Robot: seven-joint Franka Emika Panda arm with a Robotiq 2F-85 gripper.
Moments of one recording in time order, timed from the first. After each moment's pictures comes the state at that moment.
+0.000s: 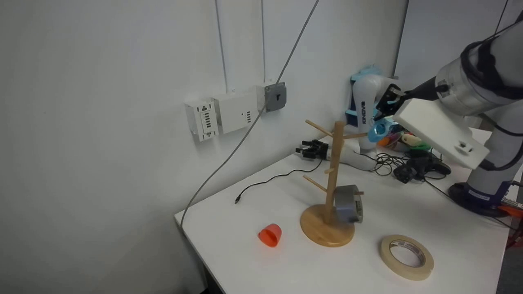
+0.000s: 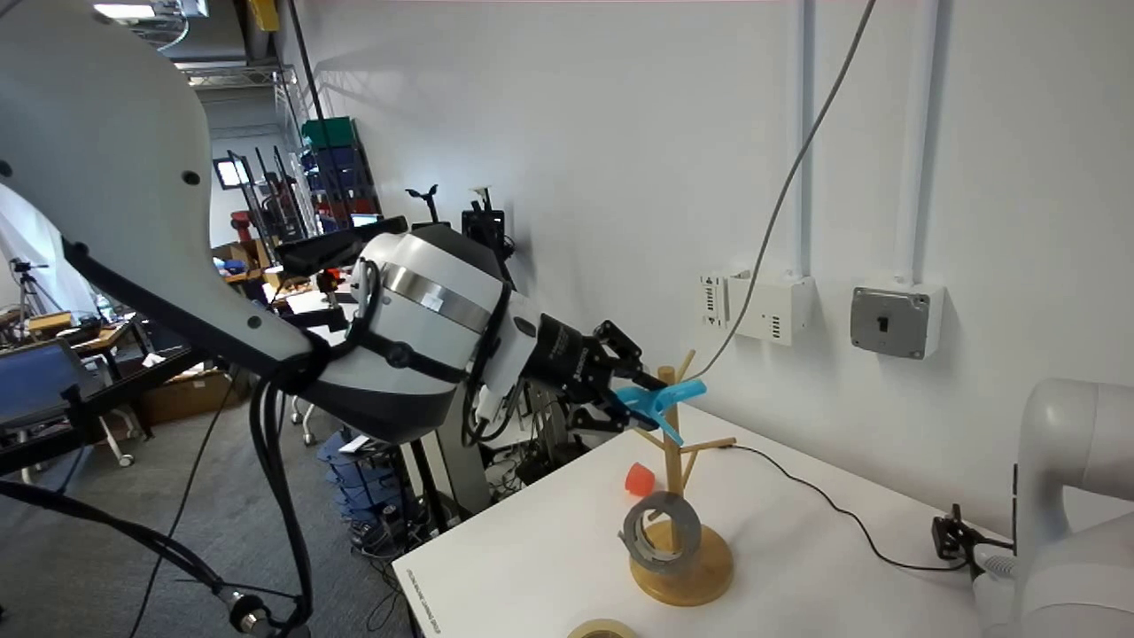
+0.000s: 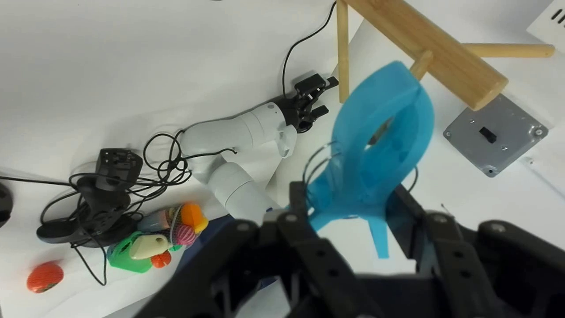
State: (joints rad) arm -0.06 -0.01 0.02 -2.31 -1.63 2.79 2.71
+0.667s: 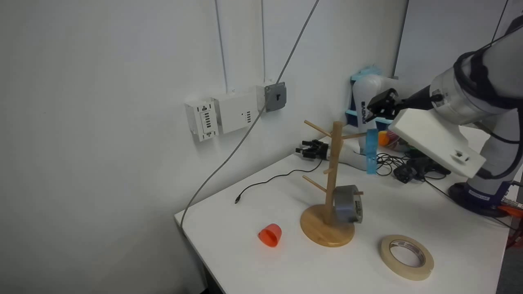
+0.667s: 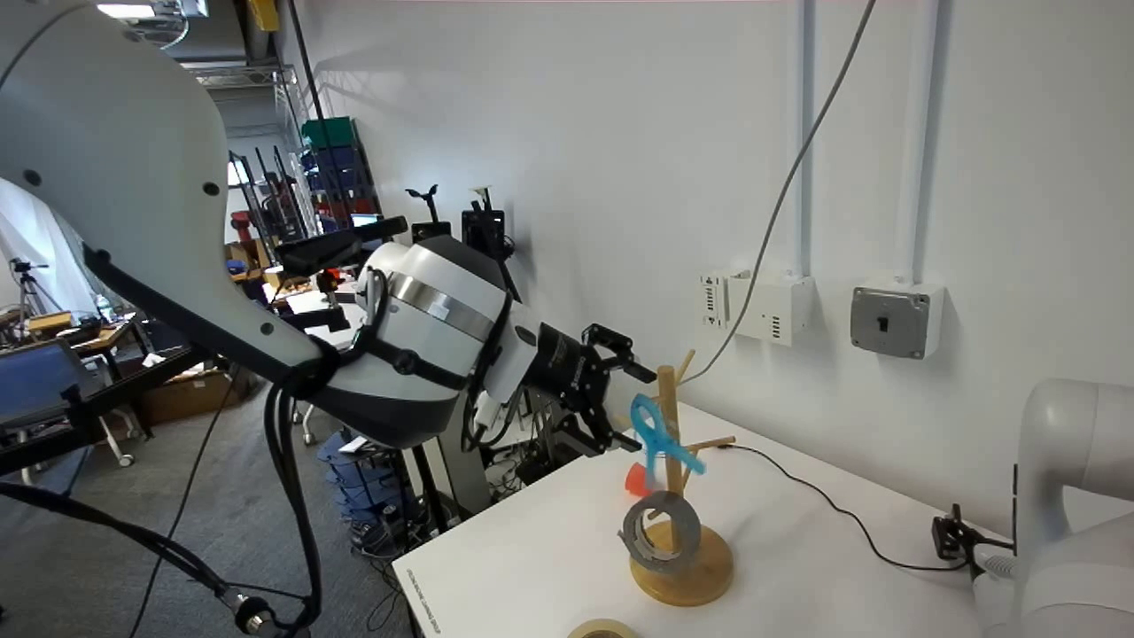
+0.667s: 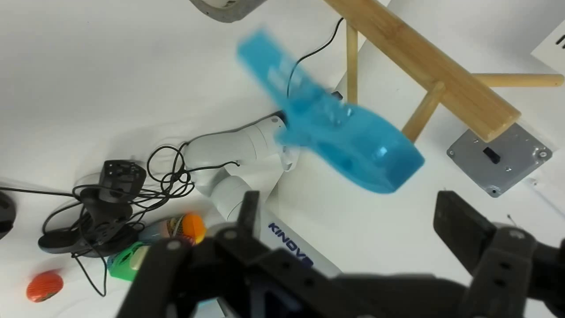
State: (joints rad) arm -0.06 0.02 0.04 -2.31 -1.63 2.79 2.71
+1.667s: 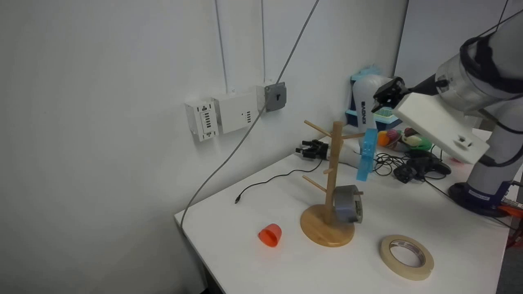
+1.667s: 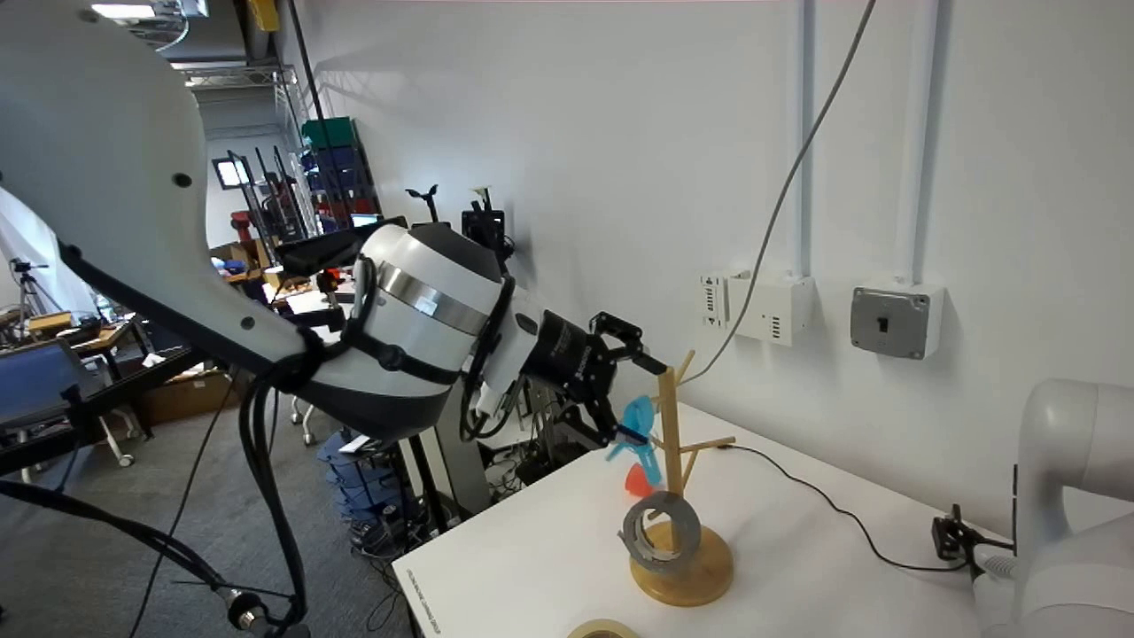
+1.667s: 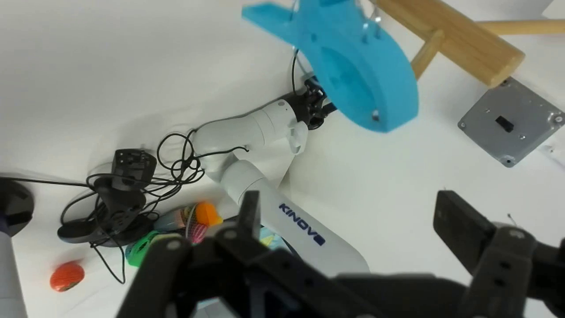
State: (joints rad) arm -0.07 -0.02 0.02 -2.32 -1.53 2.79 2.66
